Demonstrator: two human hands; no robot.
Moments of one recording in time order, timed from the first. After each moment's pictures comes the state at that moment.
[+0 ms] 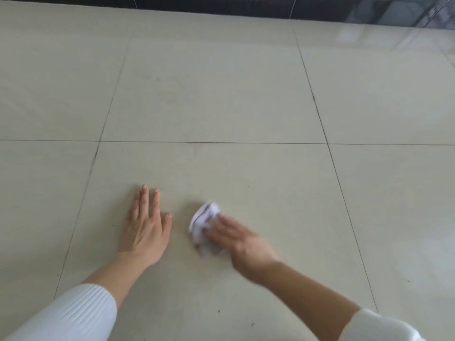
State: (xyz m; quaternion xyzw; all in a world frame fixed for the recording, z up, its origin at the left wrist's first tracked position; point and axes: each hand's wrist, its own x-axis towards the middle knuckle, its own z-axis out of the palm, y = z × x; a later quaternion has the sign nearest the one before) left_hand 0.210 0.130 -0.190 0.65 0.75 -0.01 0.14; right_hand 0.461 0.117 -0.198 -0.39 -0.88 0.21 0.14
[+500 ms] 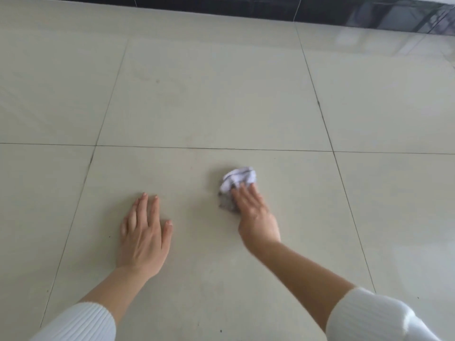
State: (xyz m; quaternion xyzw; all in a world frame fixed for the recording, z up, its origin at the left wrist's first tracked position) left_hand 0.212 0.134 -0.194 0.65 0.75 0.00 0.10; right_hand 0.451 0.182 -0.187 -0.60 -0.76 0.19 0.16
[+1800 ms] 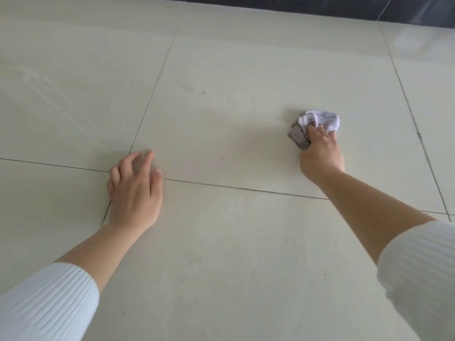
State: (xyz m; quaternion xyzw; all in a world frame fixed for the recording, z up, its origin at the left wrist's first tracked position) left_hand 0.108 0.303 -0.208 0.55 0.82 0.16 0.04; right_hand 0.420 0.441 -0.184 -0.73 -0.66 0.16 0.13
